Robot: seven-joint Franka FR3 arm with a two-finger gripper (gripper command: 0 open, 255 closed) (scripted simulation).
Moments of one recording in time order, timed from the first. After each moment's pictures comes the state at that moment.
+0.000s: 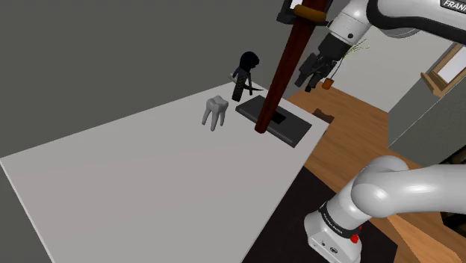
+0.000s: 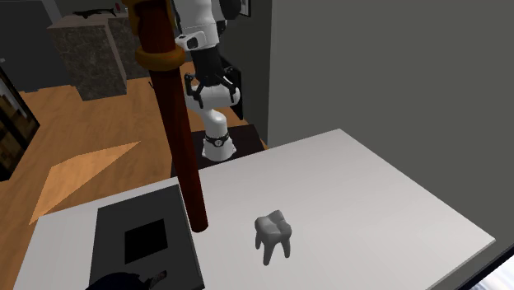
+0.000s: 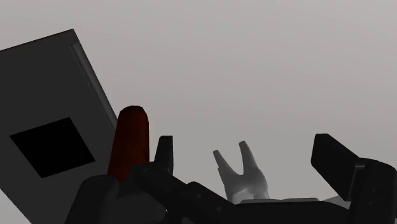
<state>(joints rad) -0.02 -0.76 -0.04 -2.30 0.09 1.69 0.03</state>
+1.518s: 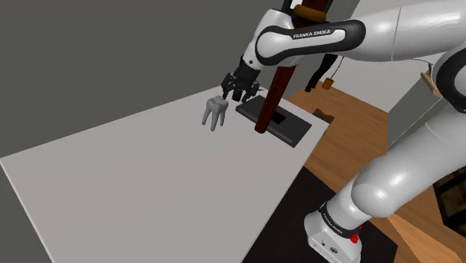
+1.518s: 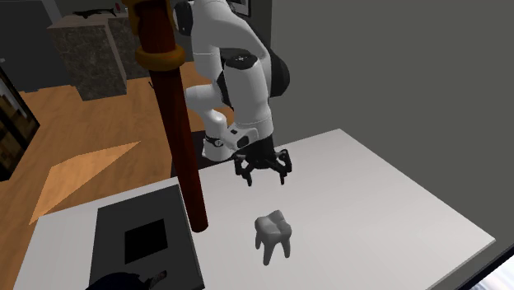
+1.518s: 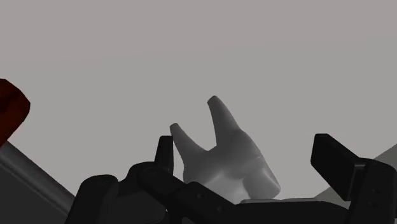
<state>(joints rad) -0.01 -0.08 0.15 -2.14 0.17 2.20 0.41</state>
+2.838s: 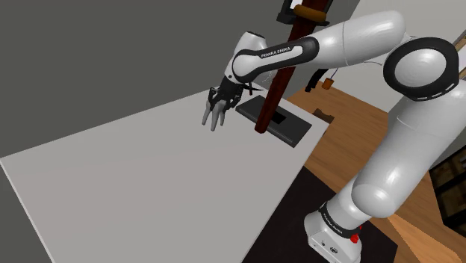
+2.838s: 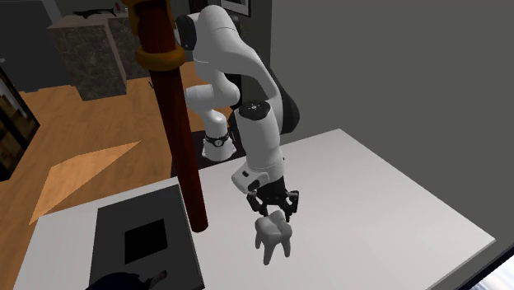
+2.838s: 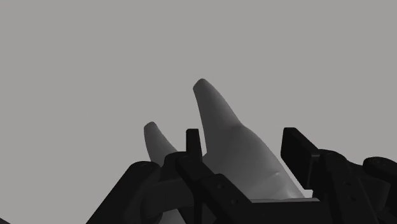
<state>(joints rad) 0.01 0.18 0.16 -2.03 0.15 2.36 0.50</state>
